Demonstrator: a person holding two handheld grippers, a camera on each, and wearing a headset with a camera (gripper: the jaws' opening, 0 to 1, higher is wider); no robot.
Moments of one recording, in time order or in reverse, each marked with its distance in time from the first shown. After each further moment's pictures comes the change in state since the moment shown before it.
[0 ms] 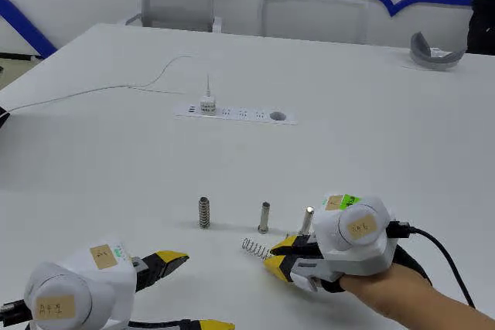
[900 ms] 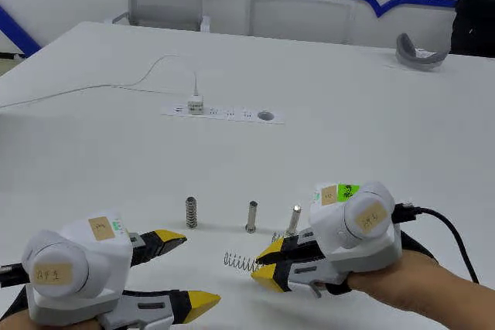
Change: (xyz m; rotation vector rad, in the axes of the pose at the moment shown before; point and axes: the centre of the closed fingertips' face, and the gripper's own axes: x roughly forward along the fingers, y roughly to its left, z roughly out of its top) left arm 0.011 0.011 0.021 0.123 0.015 -0.043; right arm -0.025 0.040 0.018 -0.131 0.036 0.168
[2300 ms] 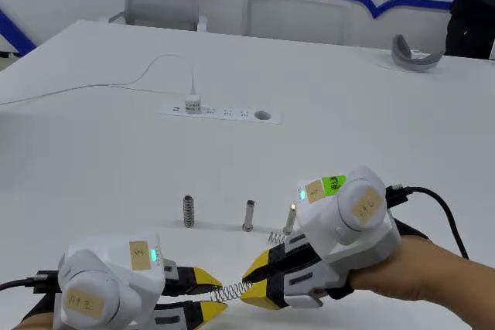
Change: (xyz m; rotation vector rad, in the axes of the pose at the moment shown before) left arm 0.014 -0.048 -0.008 0.199 0.065 -0.169; right arm -0.009 0.040 0.016 -0.074 0.050 0.170
